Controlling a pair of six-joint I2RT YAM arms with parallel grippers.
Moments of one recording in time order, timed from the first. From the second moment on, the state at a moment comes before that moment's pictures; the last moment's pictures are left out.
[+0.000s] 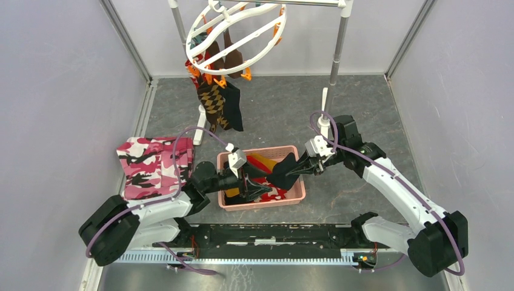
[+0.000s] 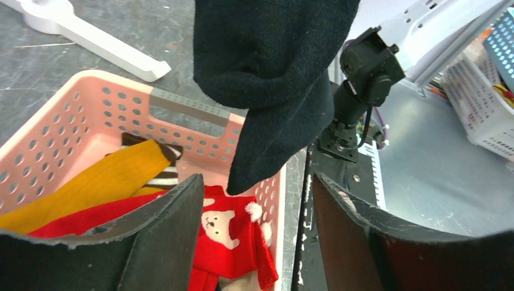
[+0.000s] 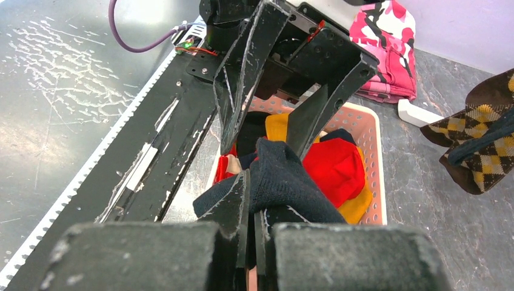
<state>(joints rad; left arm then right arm) -0.79 1.06 0.23 0.85 0.55 -0.32 0.44 1.10 0.85 -0.46 -1.35 -0.88</state>
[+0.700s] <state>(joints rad) -0.79 1.17 0.30 0.93 0.71 -0.36 0.44 1.10 0.85 -0.47 -1.35 -0.90</state>
